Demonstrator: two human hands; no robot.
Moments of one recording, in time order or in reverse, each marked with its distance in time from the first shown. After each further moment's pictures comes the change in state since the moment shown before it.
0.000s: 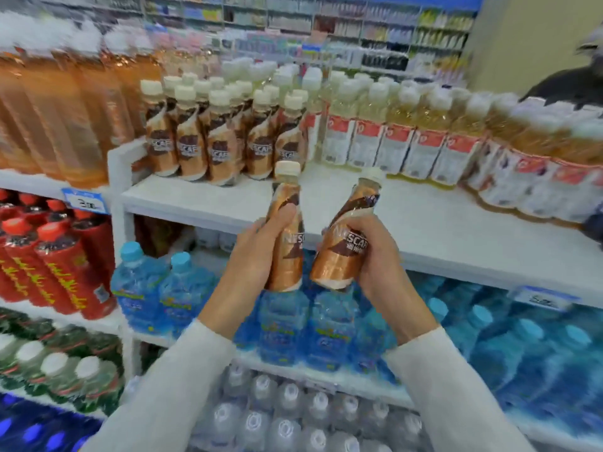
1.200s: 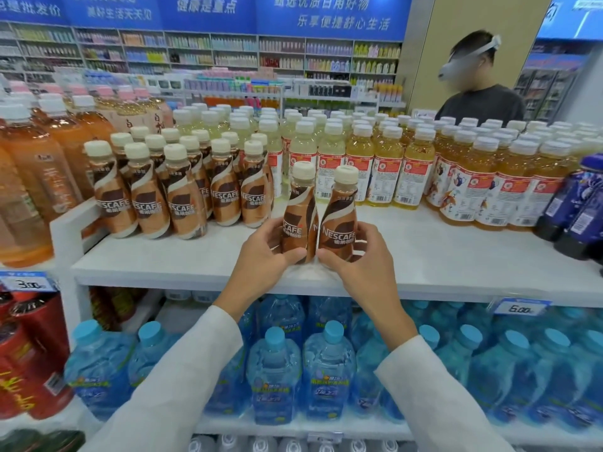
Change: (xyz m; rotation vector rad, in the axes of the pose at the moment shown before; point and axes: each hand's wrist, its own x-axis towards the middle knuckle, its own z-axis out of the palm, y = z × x) left_hand 0.103 0.003 0.027 0.395 -0.258 0.410; right_hand 0.044 -0.003 -0.027 -0.744 0.380 -0.426
